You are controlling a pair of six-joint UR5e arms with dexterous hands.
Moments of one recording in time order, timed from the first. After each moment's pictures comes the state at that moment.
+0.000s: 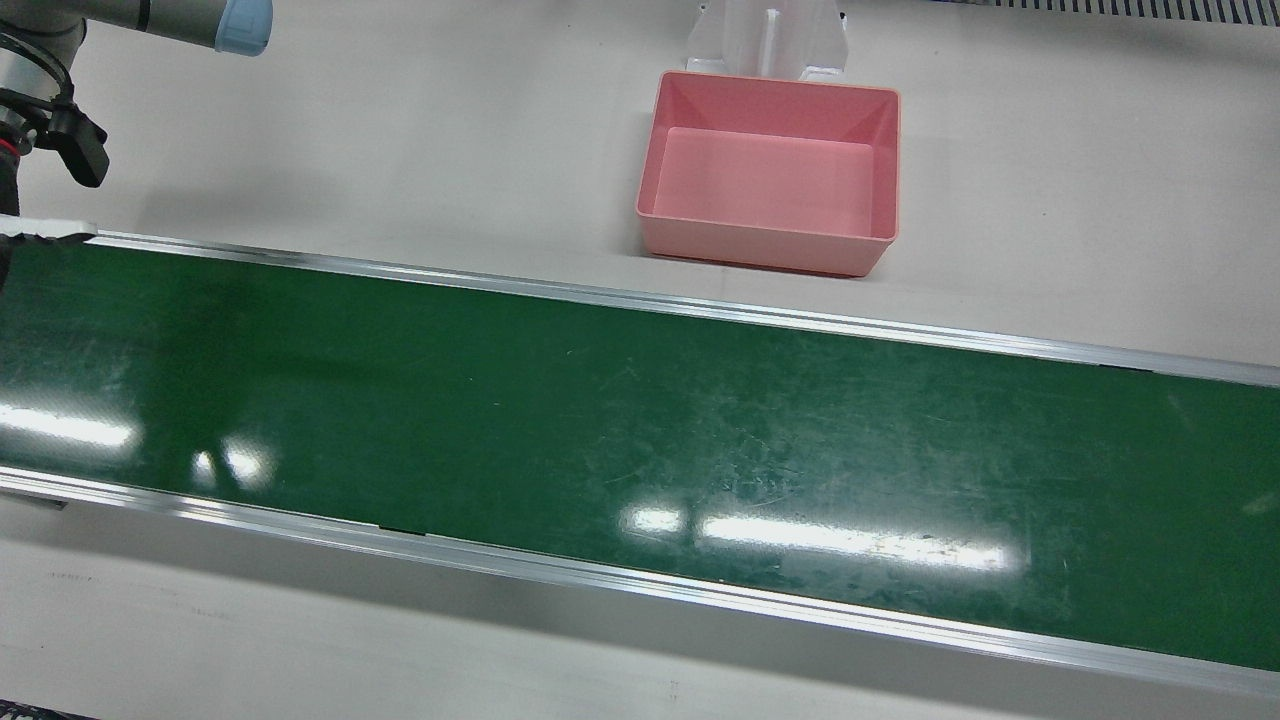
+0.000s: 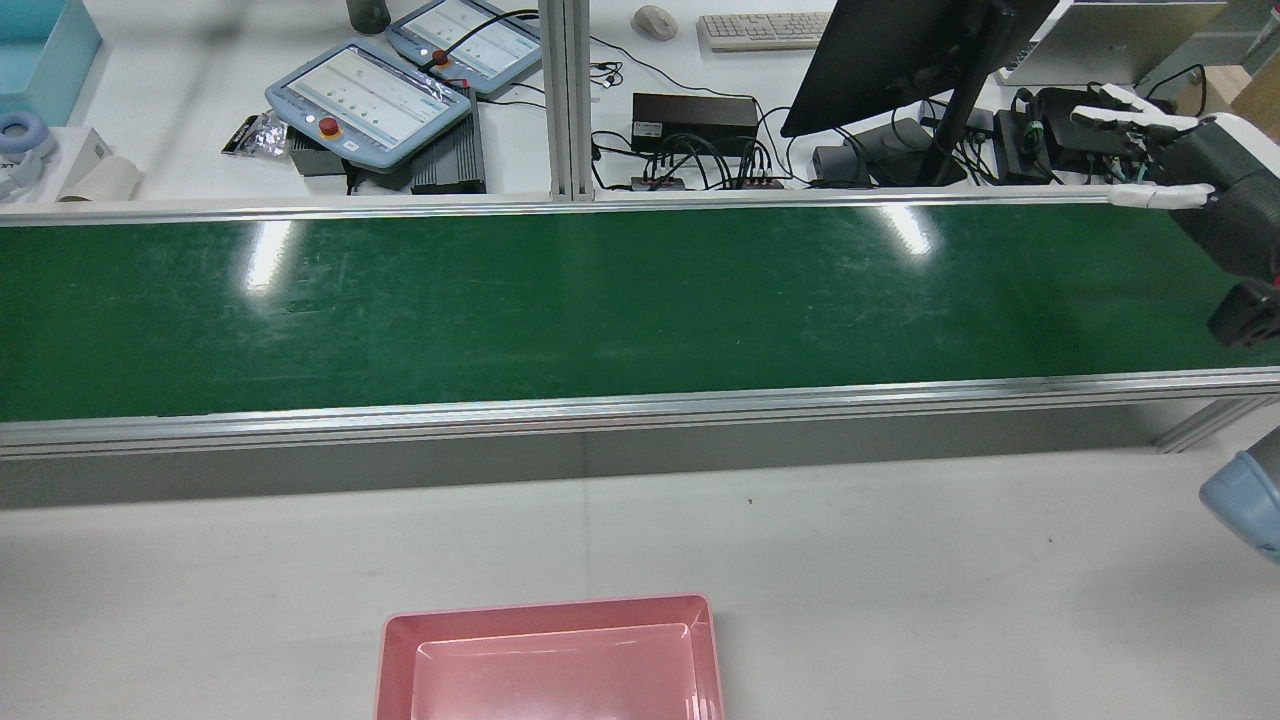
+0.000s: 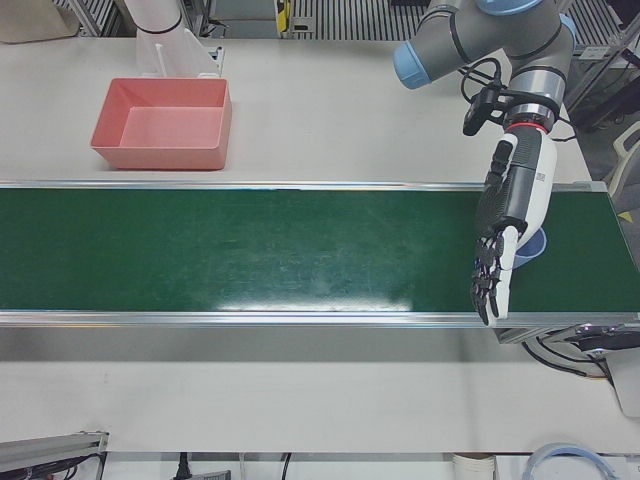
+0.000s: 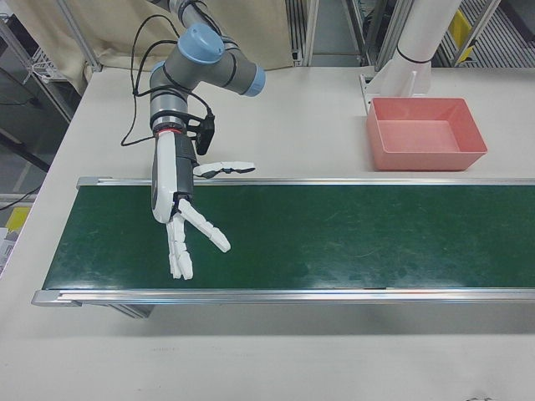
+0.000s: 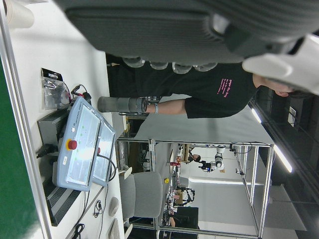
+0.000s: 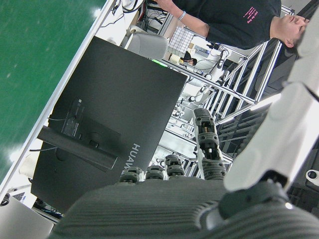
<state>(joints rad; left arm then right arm) -1.45 -1.69 -1.81 0.25 1.79 0.00 1.17 -1.55 1.88 -3.35 -1.30 -0.45</state>
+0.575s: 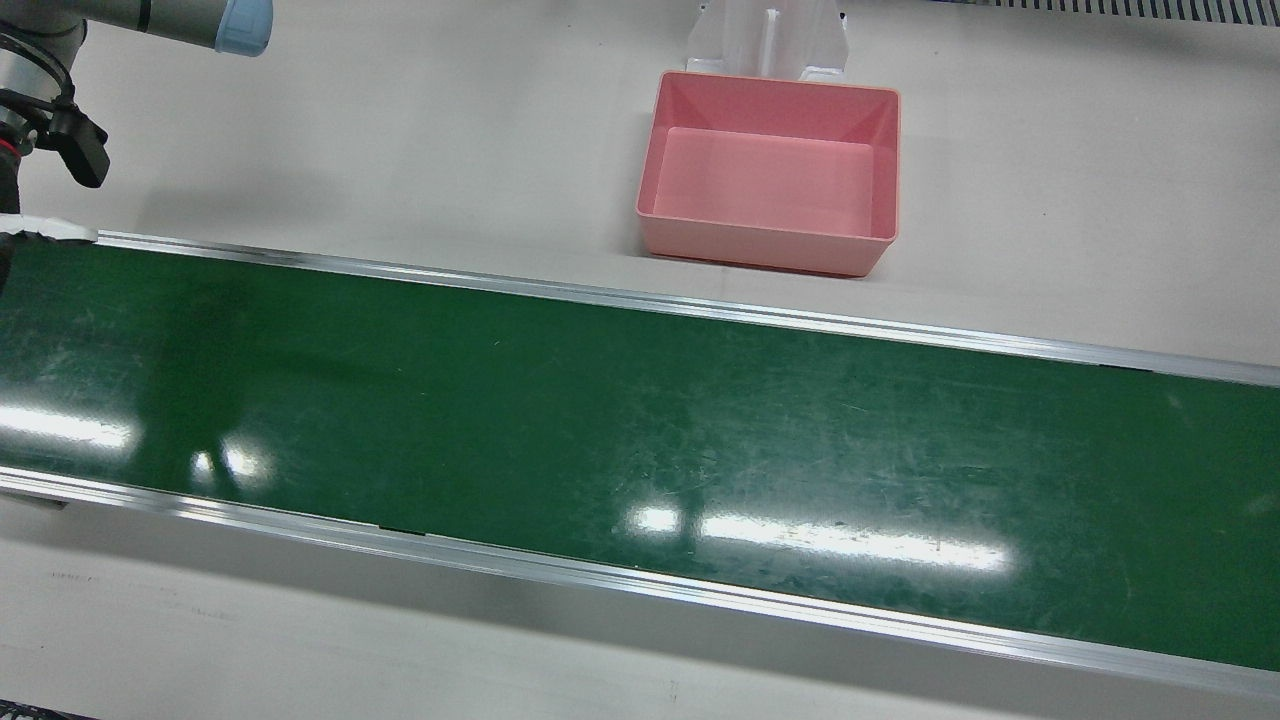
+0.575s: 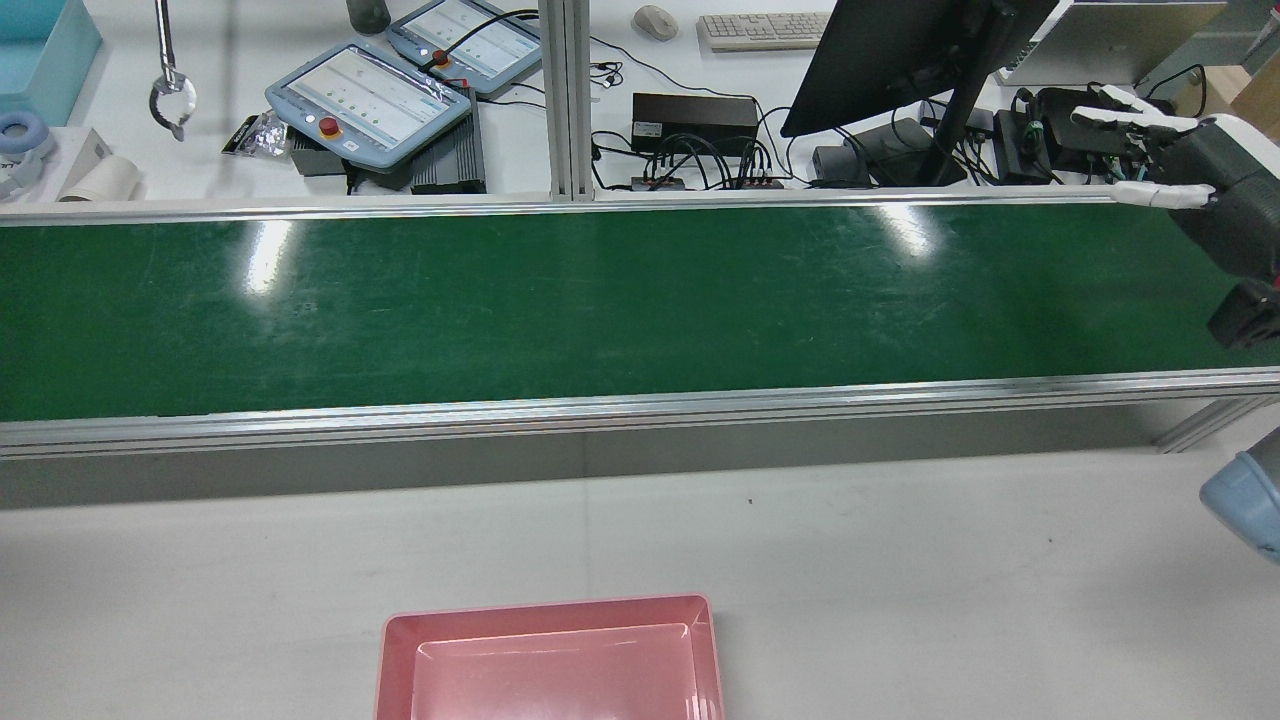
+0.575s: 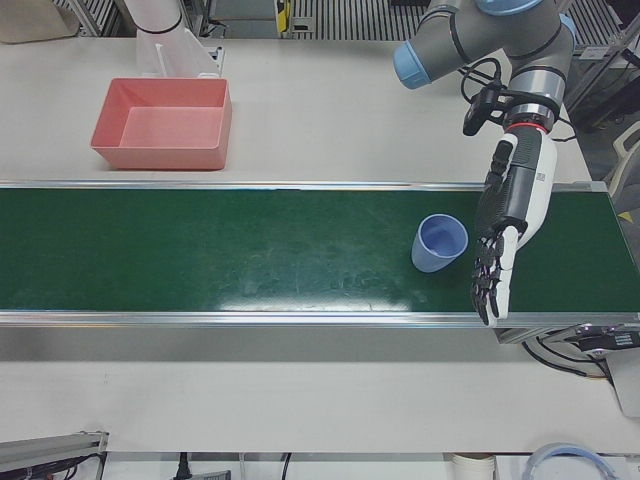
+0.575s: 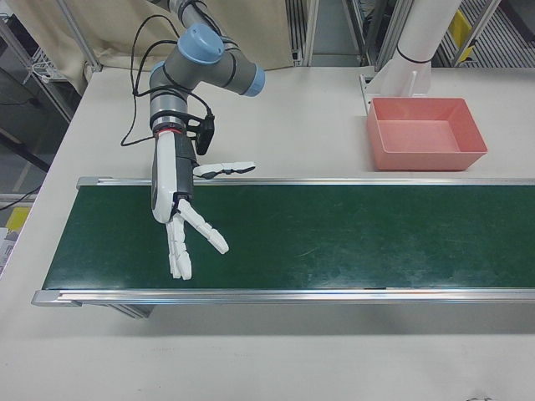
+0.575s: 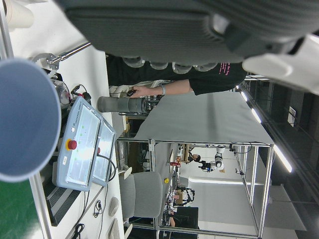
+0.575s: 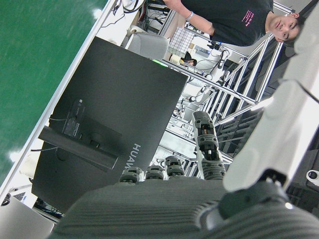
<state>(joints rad) -1.45 -1.69 -1.81 0.25 1.79 0.00 1.17 -1.55 1.88 -3.35 -1.30 -0.45</state>
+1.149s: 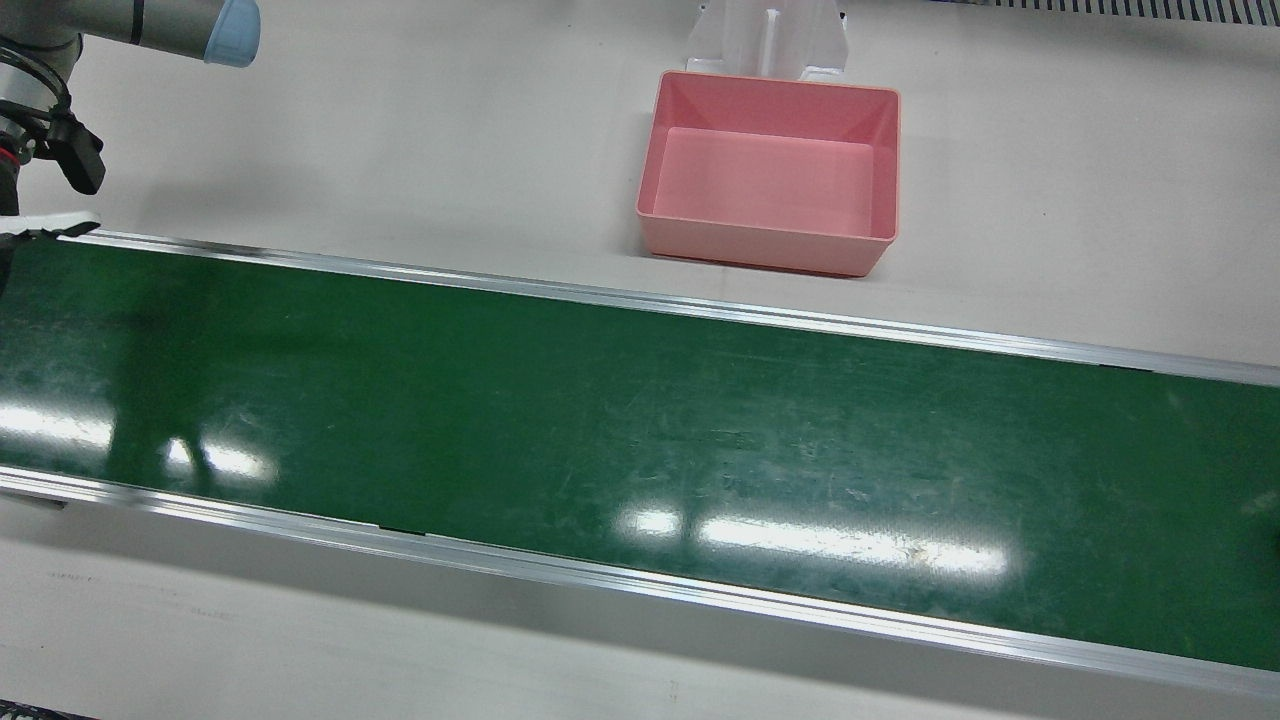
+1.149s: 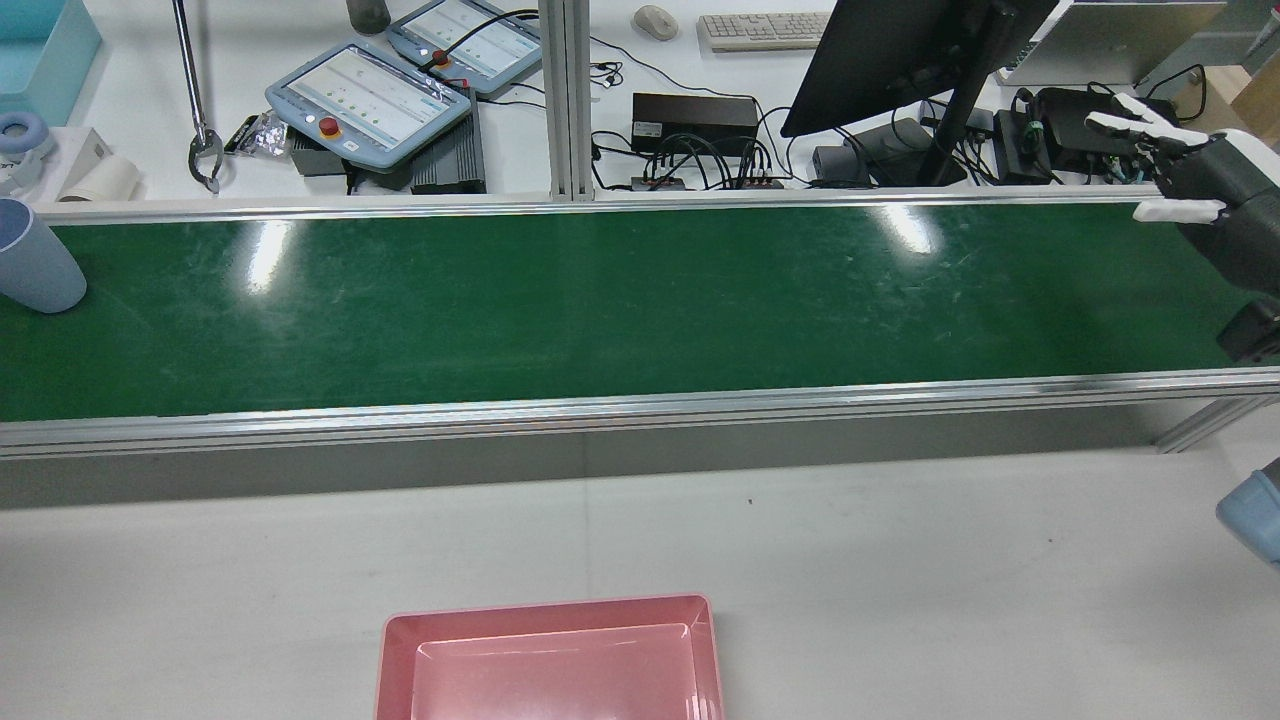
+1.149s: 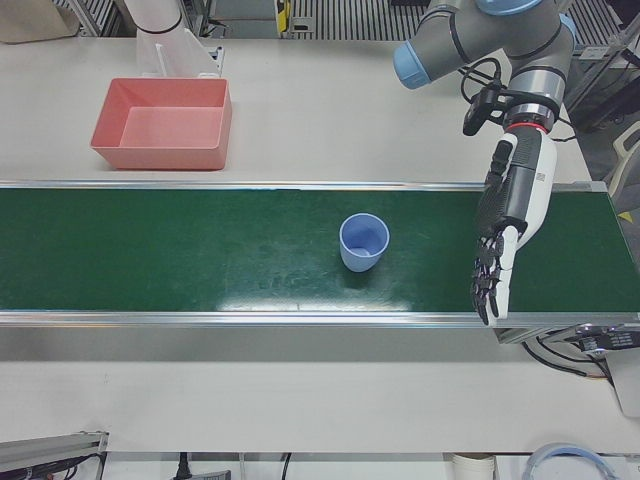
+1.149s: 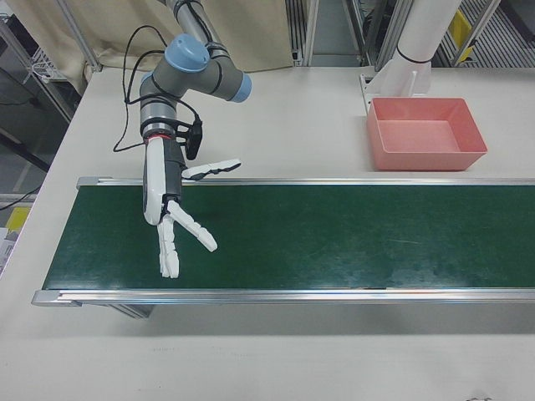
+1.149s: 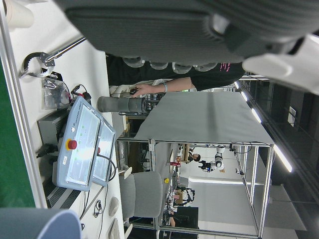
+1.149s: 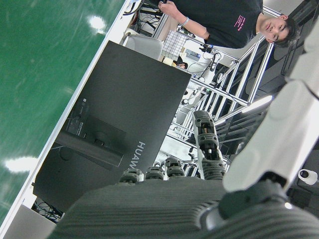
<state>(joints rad) -1.45 -1.69 -1.81 0.25 1.79 0.00 1.17 -1.60 1.81 -3.19 -1.31 -0.45</state>
